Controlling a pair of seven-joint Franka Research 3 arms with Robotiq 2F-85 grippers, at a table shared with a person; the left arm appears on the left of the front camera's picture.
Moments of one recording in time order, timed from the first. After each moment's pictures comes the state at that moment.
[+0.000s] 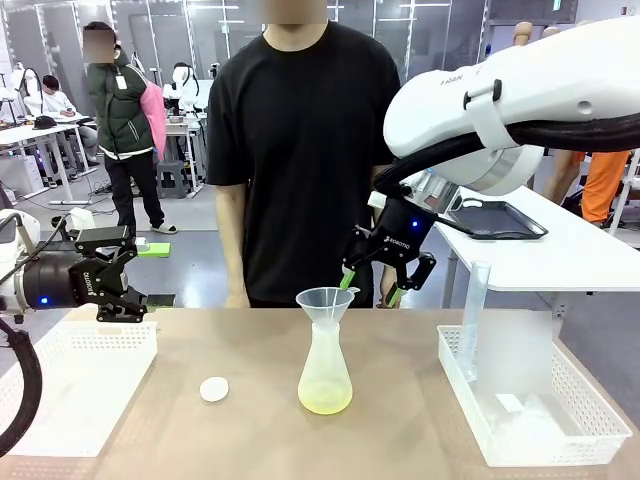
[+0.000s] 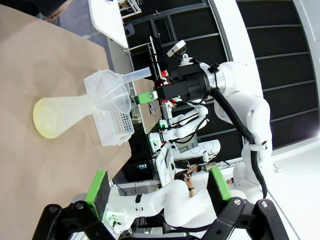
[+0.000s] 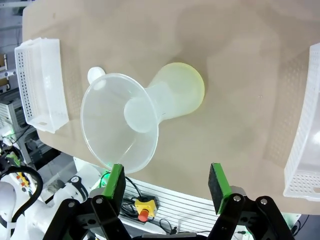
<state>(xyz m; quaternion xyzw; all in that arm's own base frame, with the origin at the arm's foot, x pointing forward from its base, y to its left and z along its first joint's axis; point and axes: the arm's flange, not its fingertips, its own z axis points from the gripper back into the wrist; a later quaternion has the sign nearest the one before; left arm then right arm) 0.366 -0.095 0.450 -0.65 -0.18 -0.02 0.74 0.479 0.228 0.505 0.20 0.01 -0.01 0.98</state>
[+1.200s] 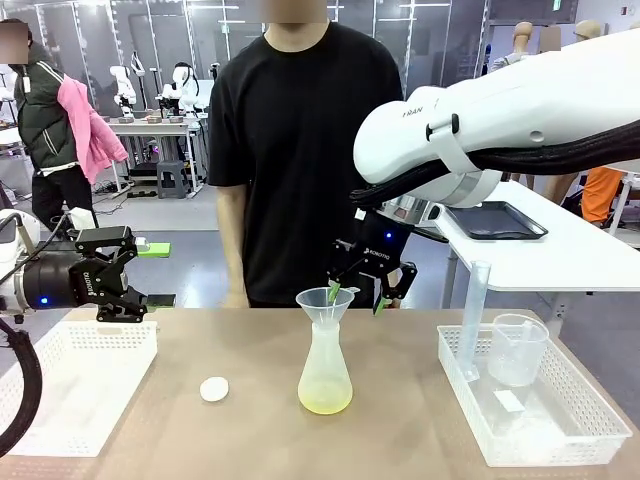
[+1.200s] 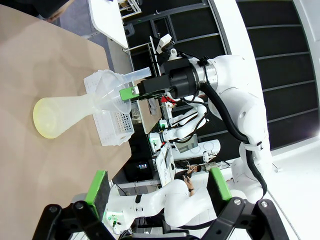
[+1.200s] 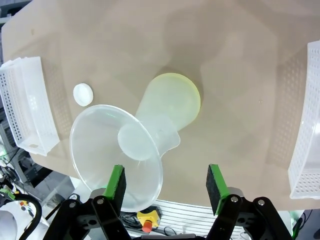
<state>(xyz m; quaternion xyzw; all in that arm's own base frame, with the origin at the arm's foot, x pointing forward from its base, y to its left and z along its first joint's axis) 0.366 -0.095 0.450 -0.65 -0.18 -0.02 0.74 0.493 0.256 0.483 0.16 0.02 -0.05 0.99</state>
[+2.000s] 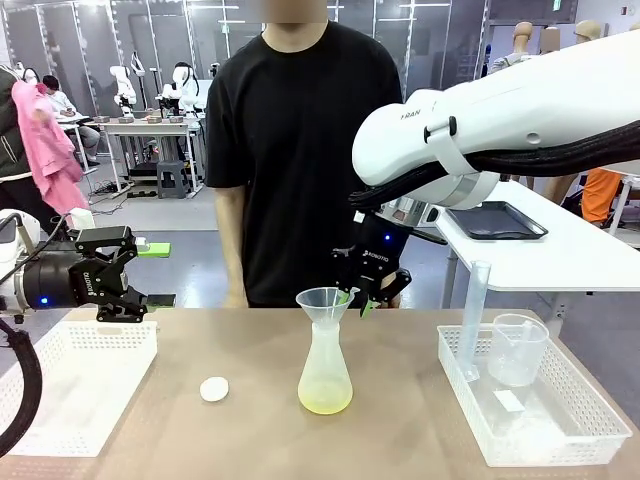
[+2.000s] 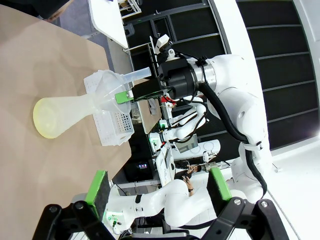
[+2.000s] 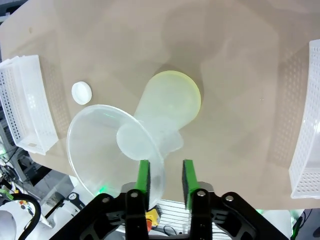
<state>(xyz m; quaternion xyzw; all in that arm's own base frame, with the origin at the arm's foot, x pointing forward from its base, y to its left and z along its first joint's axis) 0.366 -0.095 0.450 -0.65 -0.18 -0.02 0.74 0.493 0.259 0.479 0.16 0.03 -0.05 0.99</state>
